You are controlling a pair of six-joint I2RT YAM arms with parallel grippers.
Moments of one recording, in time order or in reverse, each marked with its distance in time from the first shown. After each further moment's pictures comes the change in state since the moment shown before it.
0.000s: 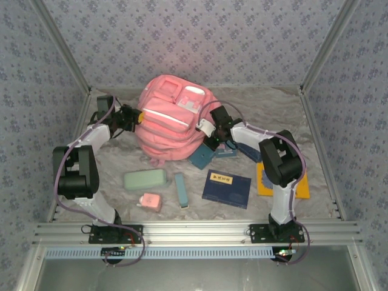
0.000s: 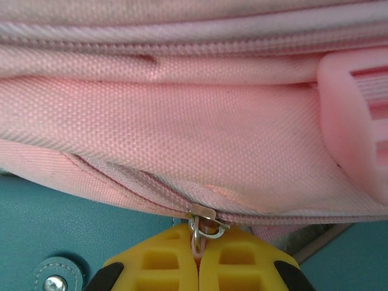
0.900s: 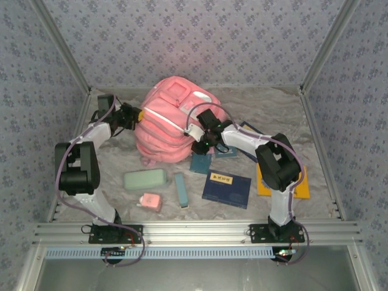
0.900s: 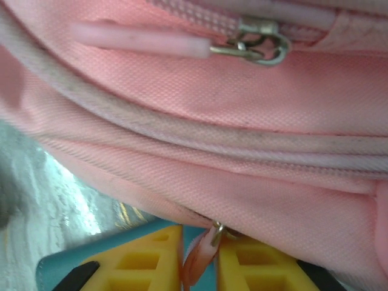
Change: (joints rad) left arm 0.000 0.066 0.045 0.035 -0.002 0.004; right arm 0.134 -0.010 0.060 -0.097 -0.041 0.103
